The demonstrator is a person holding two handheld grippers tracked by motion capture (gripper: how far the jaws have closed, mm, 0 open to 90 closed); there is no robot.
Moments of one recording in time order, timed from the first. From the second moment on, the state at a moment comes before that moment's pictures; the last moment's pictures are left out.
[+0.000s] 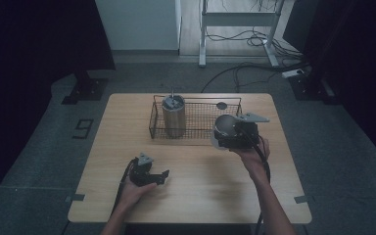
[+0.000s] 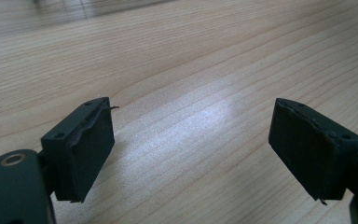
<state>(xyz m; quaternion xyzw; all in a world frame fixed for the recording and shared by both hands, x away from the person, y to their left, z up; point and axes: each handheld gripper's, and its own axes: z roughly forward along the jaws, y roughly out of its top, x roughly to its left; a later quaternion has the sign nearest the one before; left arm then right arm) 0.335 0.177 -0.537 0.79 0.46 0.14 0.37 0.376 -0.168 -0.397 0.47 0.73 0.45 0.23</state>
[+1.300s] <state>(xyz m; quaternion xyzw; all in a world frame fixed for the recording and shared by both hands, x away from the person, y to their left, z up) 0.335 0.180 -0.537 0.79 0.47 0.14 0.37 0.424 -0.169 -0.383 0.49 0.72 0.43 0.23</state>
